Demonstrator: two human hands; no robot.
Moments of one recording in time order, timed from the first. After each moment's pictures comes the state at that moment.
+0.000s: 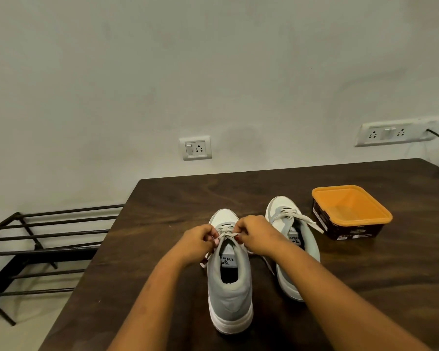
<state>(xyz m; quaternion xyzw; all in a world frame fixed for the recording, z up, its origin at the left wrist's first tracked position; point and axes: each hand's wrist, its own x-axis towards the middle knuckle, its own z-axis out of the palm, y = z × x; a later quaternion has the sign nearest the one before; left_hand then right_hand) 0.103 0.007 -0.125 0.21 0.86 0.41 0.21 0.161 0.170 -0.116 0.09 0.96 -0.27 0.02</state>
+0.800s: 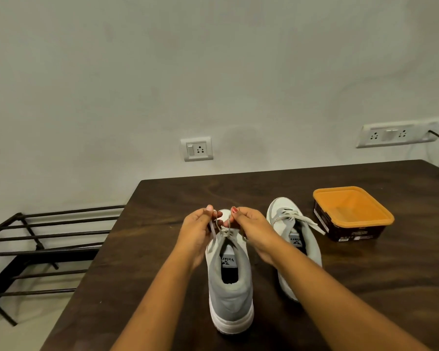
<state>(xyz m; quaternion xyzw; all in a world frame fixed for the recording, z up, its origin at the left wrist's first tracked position) 0.122 0.024 -0.097 0.07 0.58 0.79 0.20 0.164 0.151 -0.108 0.10 0.69 -0.71 -0.06</state>
